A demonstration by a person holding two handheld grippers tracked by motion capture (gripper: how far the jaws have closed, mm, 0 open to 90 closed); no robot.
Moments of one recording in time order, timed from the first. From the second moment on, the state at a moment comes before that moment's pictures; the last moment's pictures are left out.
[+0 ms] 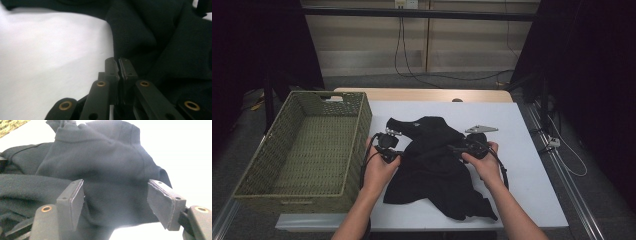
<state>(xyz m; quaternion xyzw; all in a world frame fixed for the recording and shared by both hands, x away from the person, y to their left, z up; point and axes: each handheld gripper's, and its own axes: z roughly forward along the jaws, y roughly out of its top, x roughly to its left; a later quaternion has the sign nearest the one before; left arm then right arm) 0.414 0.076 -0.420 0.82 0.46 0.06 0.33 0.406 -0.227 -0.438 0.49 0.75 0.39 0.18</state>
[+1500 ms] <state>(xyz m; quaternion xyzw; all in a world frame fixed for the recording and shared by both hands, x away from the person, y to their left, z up) 0.356 0.098 -0.429 0.83 0.45 0.01 0.32 0.329 -0.209 -0.452 0.39 0.83 0.39 0.11</state>
